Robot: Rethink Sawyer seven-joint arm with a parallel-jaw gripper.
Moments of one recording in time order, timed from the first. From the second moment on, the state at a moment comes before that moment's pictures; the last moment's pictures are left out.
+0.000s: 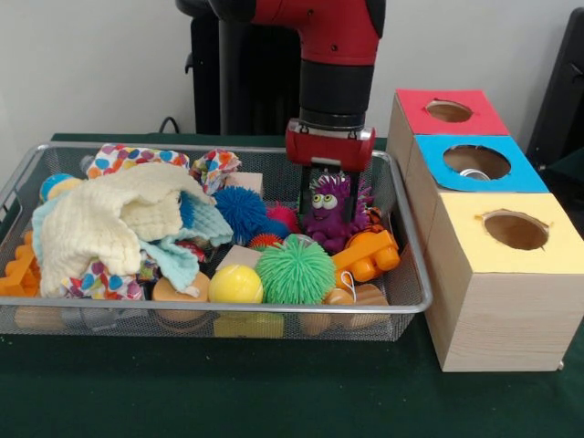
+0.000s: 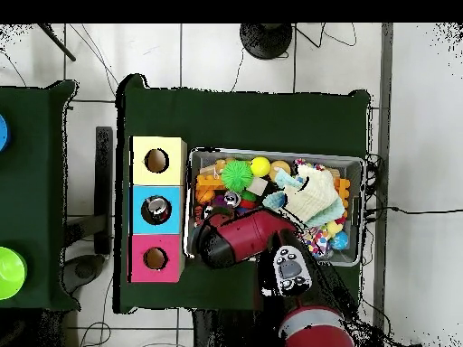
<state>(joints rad) -0.25 -0.58 0.11 1.76 -0.63 0.15 2.42</state>
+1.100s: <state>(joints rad) -0.20 -0.48 0.03 1.66 -0.63 0.10 2.42</state>
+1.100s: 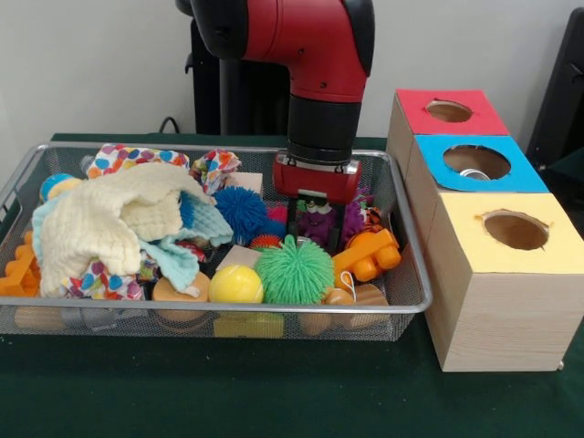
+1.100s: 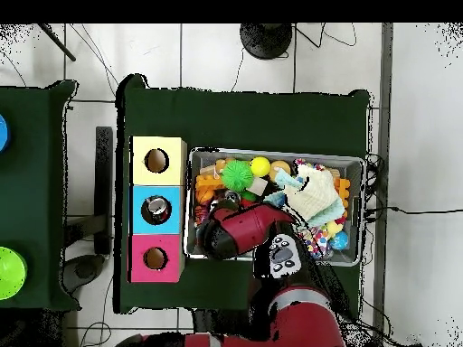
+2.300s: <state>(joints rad) -0.22 -0.61 0.07 1.72 -0.62 0.10 2.42</state>
